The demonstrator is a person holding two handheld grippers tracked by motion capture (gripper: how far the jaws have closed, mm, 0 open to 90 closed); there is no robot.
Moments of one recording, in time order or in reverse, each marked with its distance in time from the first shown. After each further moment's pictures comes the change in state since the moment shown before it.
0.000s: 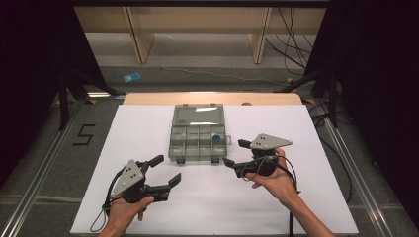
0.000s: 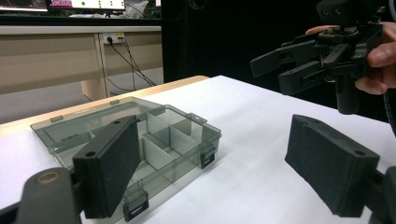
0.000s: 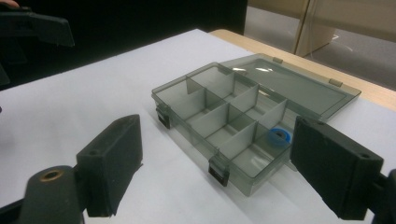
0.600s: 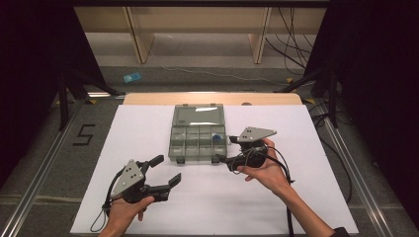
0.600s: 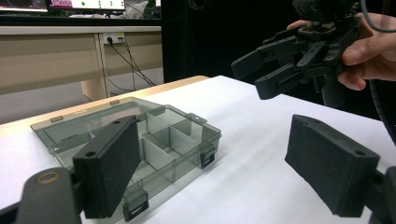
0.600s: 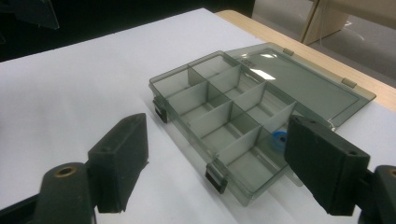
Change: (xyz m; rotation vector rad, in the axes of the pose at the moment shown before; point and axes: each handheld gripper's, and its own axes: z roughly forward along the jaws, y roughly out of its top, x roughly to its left) left arm 0.000 0.000 0.000 0.001 0.001 0.005; right arm -0.002 0.019 0.025 0.102 0.013 -0.066
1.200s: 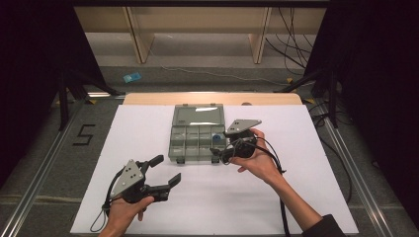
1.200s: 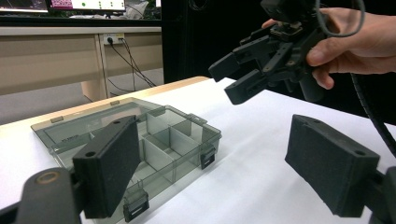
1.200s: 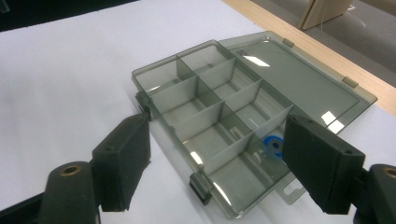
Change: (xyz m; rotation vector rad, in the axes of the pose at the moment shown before) left arm 0.000 0.000 0.000 -0.004 -0.001 0.000; right arm -0.008 0.020 0.027 0.100 -0.018 -0.047
